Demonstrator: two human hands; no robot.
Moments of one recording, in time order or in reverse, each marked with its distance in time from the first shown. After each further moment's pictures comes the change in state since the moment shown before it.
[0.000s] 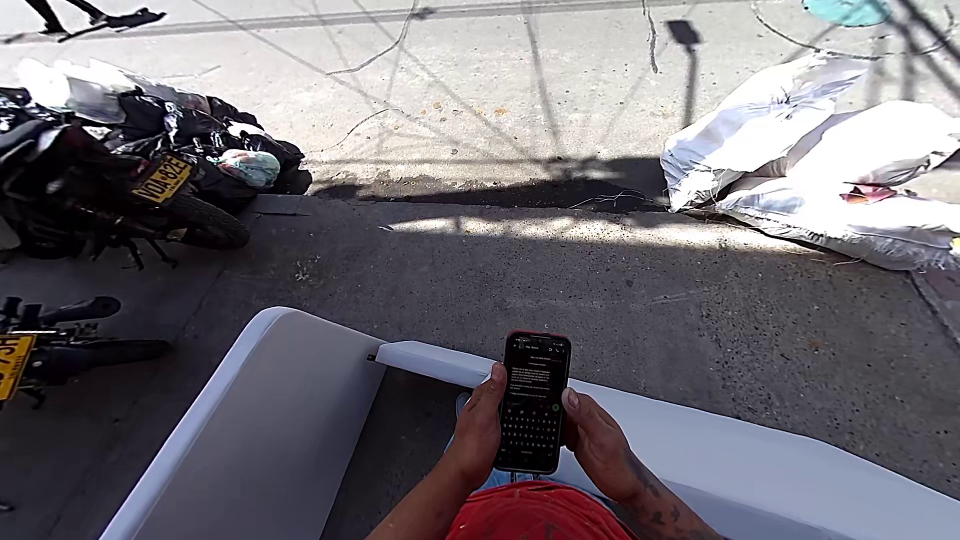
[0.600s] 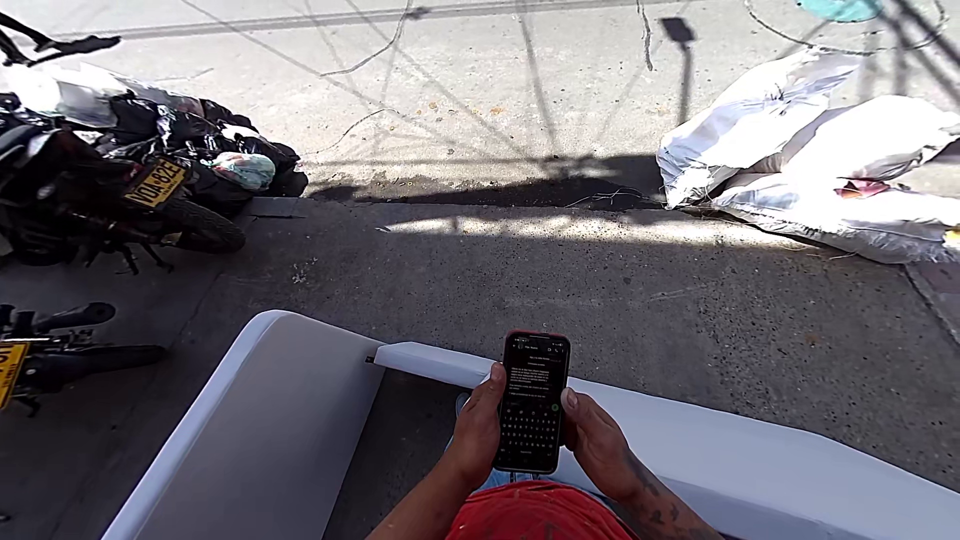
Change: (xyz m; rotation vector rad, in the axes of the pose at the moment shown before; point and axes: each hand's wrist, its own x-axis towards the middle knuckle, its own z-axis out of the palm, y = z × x) left_hand 0.000 -0.001 0.003 0.003 0.005 -0.002; right_hand -0.002 0.001 -0.001 -0.001 0.010 -0.011
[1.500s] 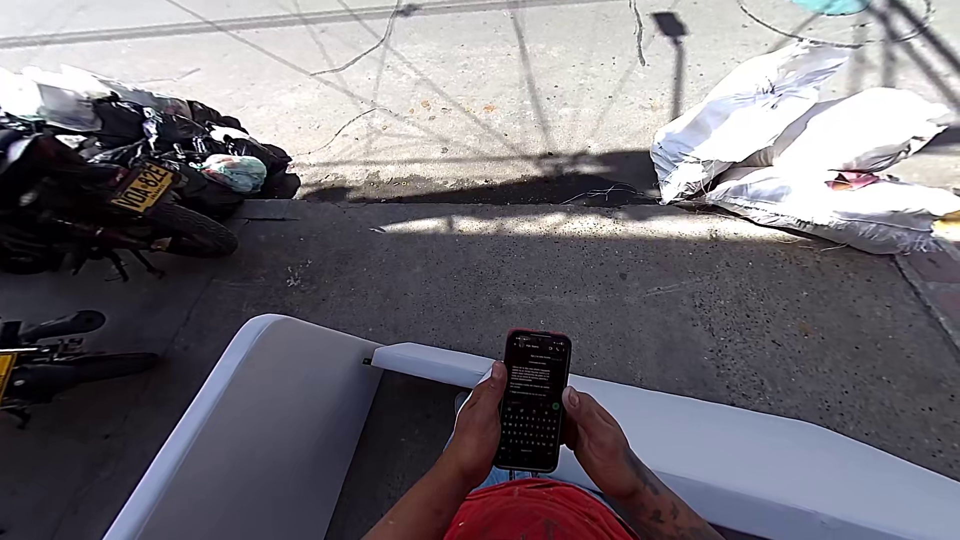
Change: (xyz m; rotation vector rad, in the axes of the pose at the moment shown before) left_hand 0.005 -0.001 0.003 -0.009 -0.023 -0.031; right_hand -0.004 0.000 -0.003 -0.002 0.027 -0.018
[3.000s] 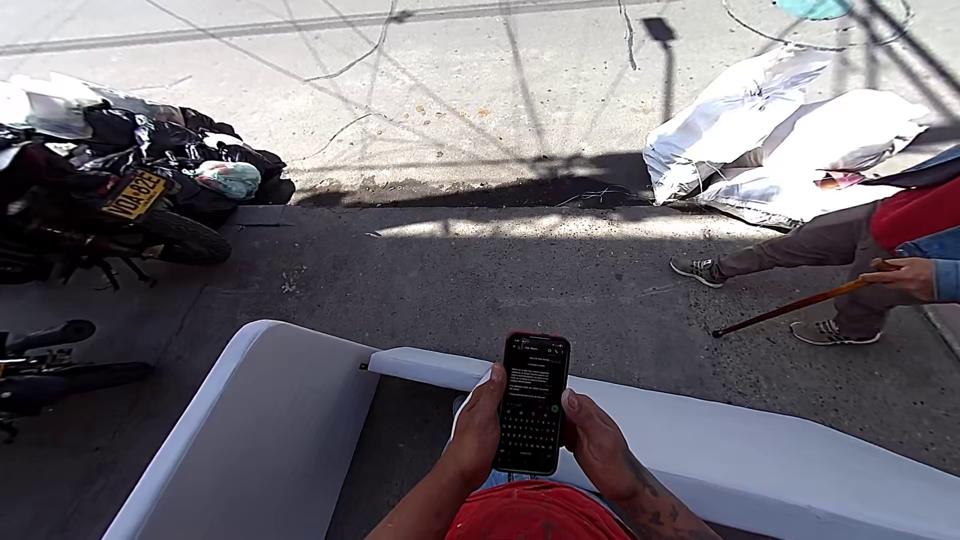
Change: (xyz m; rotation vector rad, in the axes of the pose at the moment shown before) left_hand -0.001 -0.003 0.004 0.018 -0.012 0.005; right_hand -0.007 -0.001 0.001 0.004 0.021 -0.007
